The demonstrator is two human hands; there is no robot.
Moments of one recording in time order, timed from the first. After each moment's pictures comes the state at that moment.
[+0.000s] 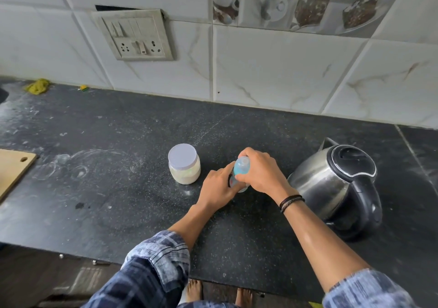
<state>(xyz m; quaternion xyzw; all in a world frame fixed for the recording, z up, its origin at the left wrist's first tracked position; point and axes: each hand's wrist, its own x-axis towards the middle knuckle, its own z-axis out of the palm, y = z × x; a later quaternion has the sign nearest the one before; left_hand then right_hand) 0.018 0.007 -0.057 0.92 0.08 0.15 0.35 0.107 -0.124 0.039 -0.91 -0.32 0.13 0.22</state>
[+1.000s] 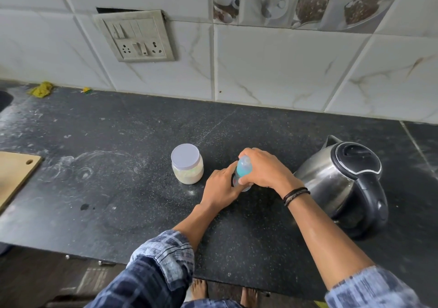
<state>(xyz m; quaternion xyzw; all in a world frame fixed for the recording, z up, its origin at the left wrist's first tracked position) 0.016 0.003 -0.052 0.93 0.11 0.15 0.33 0.106 -0.116 0.063 -0.91 -0.33 0.20 0.13</state>
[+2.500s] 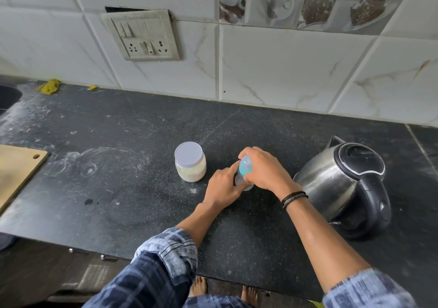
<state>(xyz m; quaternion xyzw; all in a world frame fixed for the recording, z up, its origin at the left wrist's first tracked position) 0.014 0.002 -0.058 0.92 0.11 0.17 0.33 0.099 -0.116 0.054 -0.91 -0.34 0.16 0.16</state>
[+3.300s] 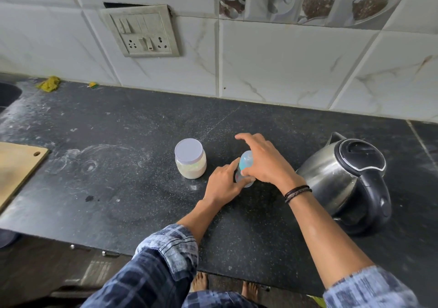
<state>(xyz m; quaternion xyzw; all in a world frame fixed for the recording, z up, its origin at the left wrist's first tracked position) 0.014 0.001 -0.056 0.92 0.11 0.16 0.33 0.102 -0.118 0.064 -0.90 -0.36 0.15 0.20</state>
